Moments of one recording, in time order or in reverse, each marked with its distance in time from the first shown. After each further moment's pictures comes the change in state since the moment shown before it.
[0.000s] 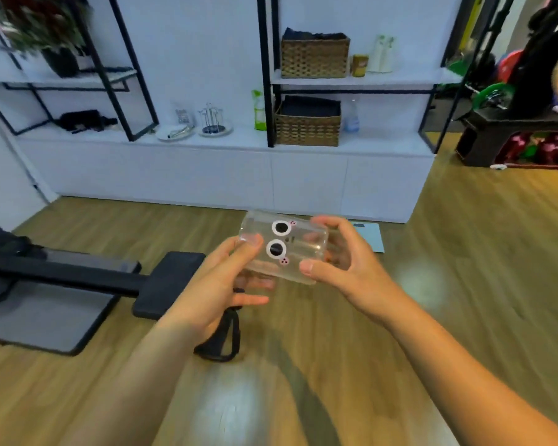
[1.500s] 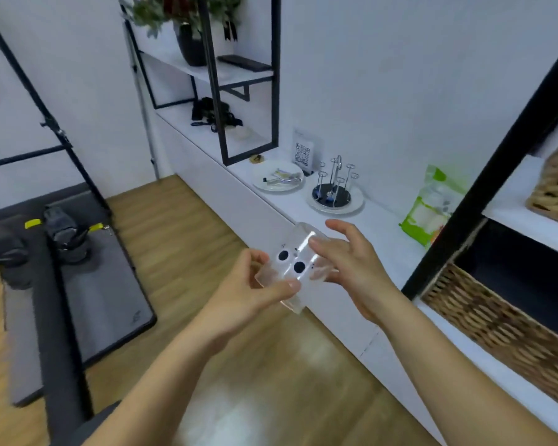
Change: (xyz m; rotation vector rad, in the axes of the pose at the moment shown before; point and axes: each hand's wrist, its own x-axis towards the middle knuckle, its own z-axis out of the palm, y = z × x) left_hand 0.911 0.137 -0.268 0.115 0.666 -0.002; right_hand 1.092 0.205 0.035 0.101 -0.561 0.261
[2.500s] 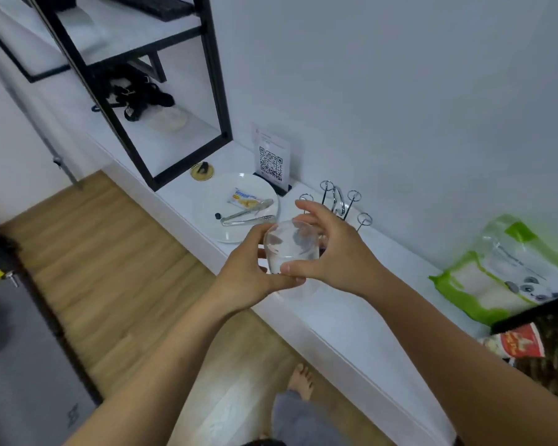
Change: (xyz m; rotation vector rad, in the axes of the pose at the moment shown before) left_hand 0.544 -0.004 -0.009 0.223 -0.172 0.025; right_hand 0.490 0.009 -0.079 -0.501 -0.037 -0.110
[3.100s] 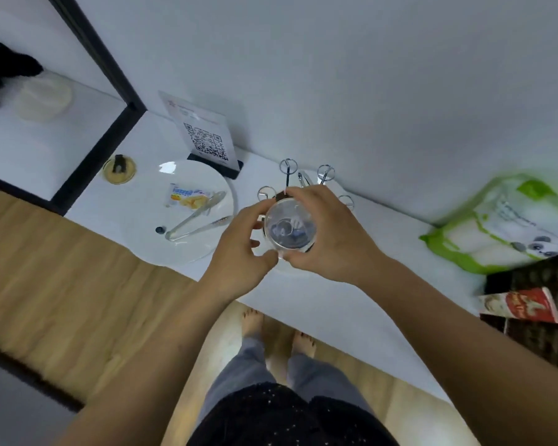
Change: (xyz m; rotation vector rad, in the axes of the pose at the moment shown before) left_hand 0.166 -0.032 0.028 0.138 -0.205 0.077; right_hand 0.098 0.092 -0.028 -0.298 0.134 0.103
